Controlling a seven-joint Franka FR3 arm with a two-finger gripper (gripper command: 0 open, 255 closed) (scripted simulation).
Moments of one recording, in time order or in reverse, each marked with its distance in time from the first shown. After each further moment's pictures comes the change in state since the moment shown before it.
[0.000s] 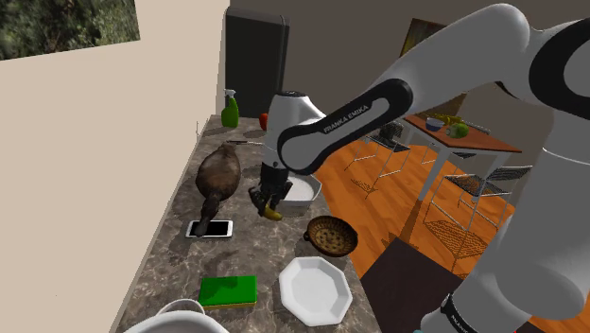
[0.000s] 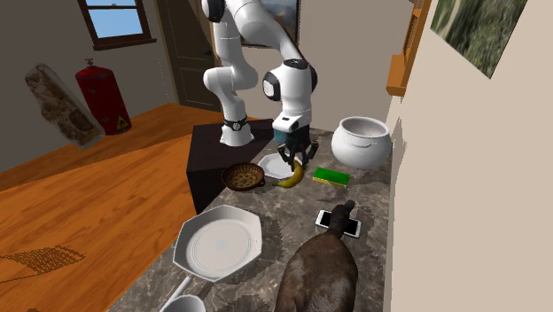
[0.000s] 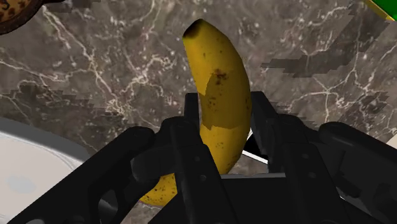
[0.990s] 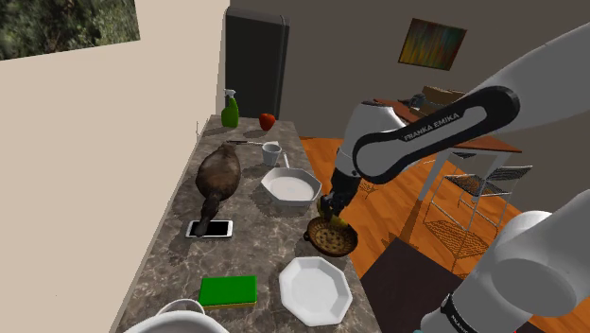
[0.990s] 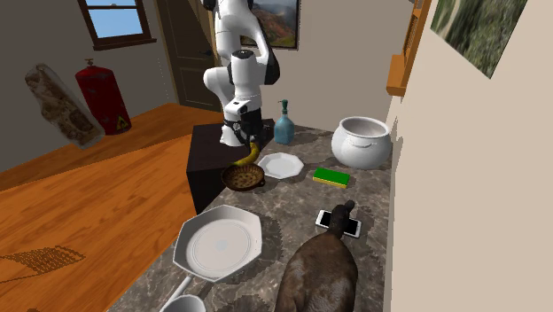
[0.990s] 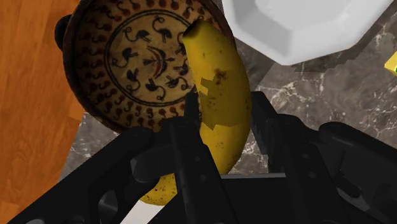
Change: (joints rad) arm -0.080 -0.496 -0.120 -0.533 0.195 0.035 -0.351
